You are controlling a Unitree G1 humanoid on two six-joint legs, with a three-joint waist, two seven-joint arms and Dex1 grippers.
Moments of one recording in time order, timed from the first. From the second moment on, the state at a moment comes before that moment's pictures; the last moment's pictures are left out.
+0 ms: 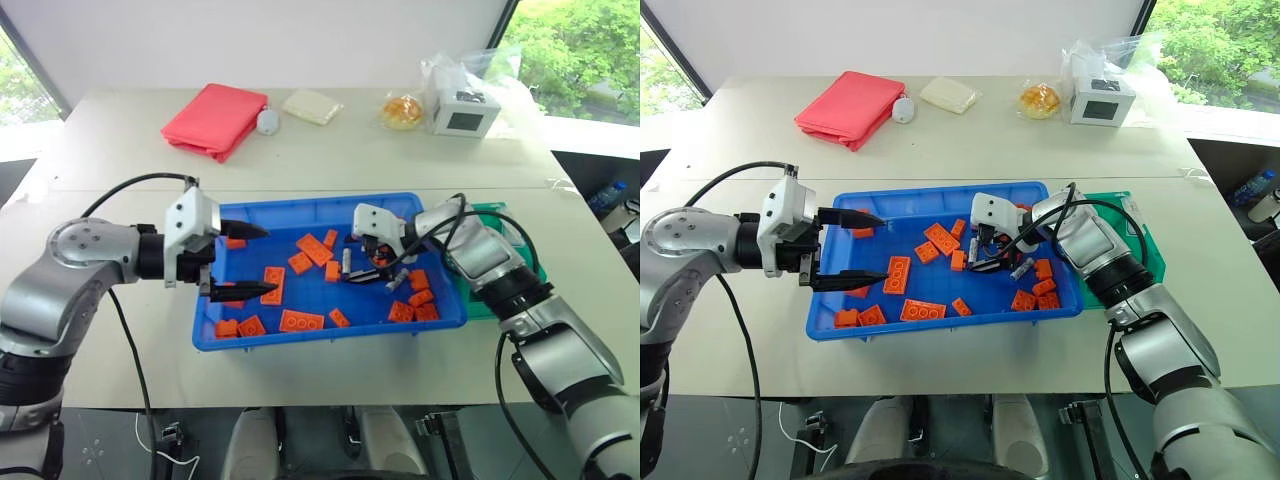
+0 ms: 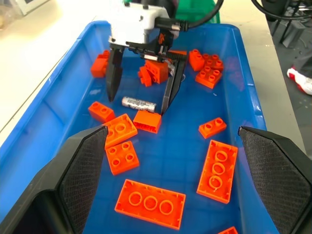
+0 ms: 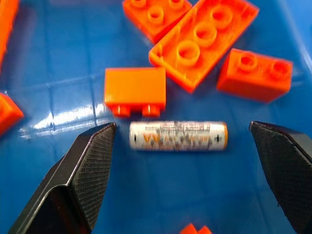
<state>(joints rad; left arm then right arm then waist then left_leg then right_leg) -0.39 0.90 0.06 -0.37 -0.59 0.58 -1.15 -0.87 -0.56 0.49 0.40 0.04 0.32 1.19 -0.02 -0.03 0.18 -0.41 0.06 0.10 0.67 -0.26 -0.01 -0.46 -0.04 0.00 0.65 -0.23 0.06</state>
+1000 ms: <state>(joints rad) -0.55 0.80 -0.07 -0.18 -0.53 0.49 -1.23 -0.36 -1.12 -0.21 -0.21 0.28 0.91 1.16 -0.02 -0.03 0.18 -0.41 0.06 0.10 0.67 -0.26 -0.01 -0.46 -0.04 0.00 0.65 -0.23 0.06</state>
